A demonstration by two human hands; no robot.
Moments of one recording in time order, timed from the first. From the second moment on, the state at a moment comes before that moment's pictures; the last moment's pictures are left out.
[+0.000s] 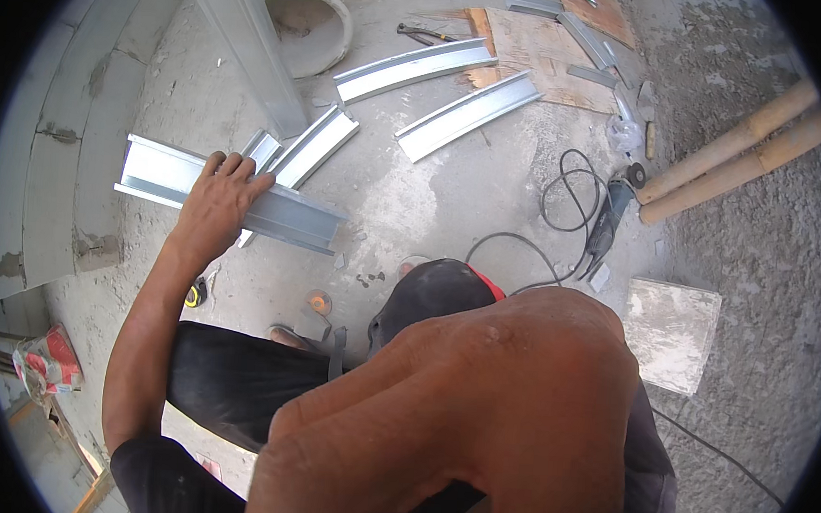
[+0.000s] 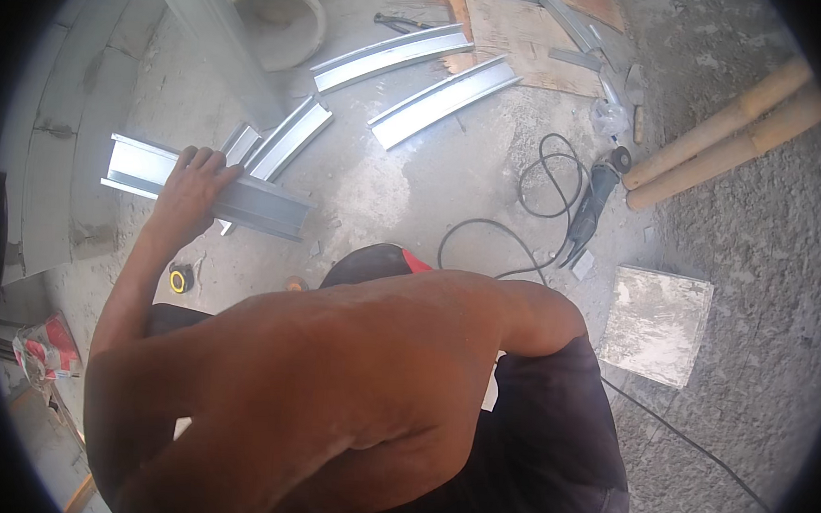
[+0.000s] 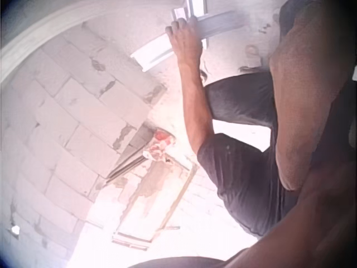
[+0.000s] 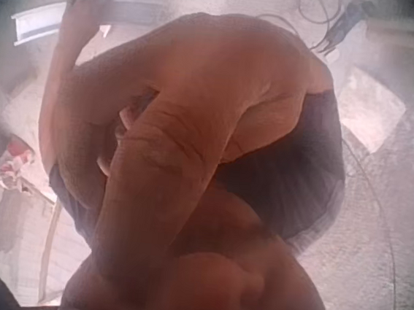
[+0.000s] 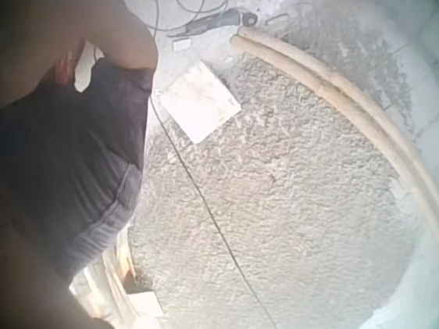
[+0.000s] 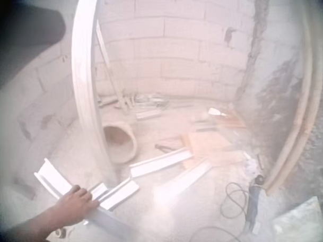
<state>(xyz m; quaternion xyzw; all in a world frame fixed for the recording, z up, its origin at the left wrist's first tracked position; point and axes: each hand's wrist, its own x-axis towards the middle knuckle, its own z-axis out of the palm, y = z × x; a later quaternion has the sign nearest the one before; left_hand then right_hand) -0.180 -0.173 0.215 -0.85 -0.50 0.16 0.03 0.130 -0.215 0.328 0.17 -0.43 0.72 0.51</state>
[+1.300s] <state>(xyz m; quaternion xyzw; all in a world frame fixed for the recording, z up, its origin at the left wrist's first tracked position) -0.220 -0.226 0.227 -0.88 -0.43 0.20 0.03 0.351 -0.483 0.099 -0.71 -0.20 0.49 -0.45</state>
